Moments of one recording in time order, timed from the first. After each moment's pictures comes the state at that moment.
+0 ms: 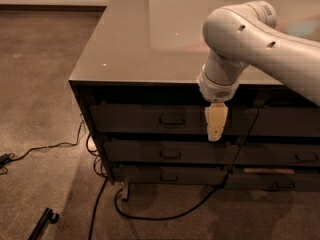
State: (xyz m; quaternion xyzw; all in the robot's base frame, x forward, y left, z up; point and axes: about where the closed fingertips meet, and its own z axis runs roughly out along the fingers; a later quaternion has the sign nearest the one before) arm 0.554 -0.140 0.785 -0.72 0.69 -0.03 0.07
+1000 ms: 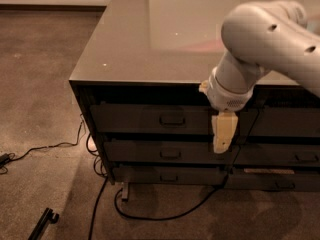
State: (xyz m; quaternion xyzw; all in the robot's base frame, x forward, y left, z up) arm 0.507 -0.141 0.808 -0.73 0.68 -0.01 0.11
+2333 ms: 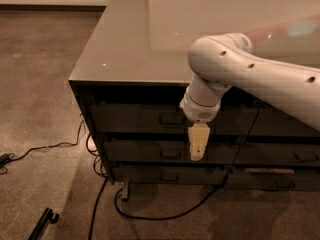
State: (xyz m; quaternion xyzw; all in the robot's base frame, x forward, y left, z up) arm 0.528 -0.094 0.731 -0.73 0.68 0.03 0.08
